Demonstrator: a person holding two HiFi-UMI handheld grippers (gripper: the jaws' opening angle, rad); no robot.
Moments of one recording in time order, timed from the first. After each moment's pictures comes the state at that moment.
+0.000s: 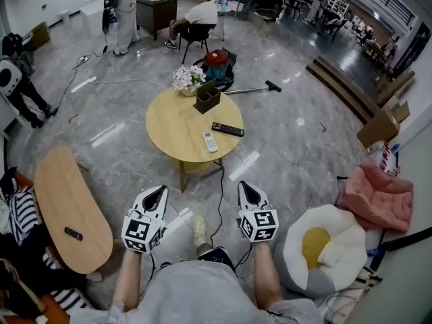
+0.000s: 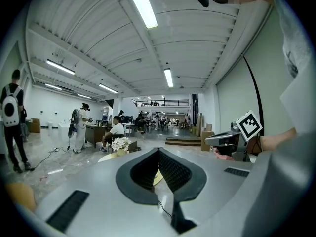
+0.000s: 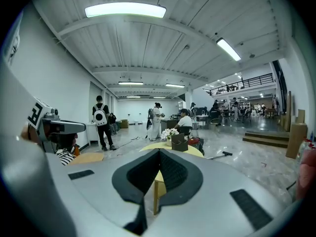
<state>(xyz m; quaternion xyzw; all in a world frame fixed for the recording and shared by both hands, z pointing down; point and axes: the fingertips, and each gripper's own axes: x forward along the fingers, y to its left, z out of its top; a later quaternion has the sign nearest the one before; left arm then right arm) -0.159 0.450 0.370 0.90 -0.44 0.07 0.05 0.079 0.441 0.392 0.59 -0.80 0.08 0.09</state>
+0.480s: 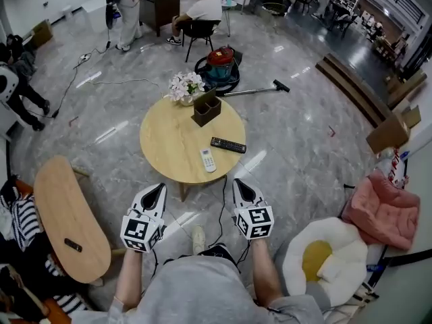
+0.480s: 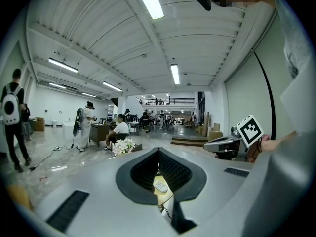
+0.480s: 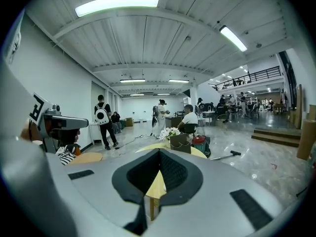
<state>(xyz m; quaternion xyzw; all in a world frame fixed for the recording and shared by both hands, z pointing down) -0.118 0.316 0.368 0.88 -0.46 0.07 0.06 0.103 0.297 0.408 0.56 -0.82 0.10 0.09</state>
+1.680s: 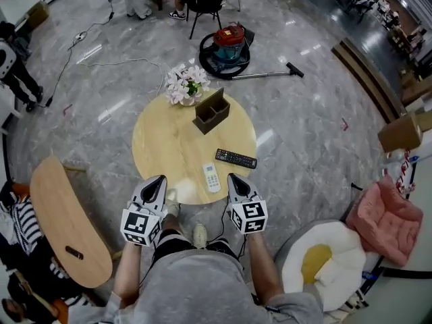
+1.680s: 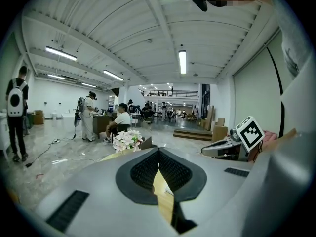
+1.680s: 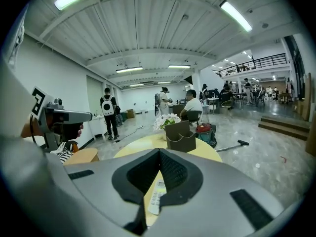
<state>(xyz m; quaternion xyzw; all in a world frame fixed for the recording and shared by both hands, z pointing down) -0.106 0.131 0.432 0.88 -0.46 0.11 0.10 0.093 0.118 0.493 0.53 -0.82 0.16 0.14</state>
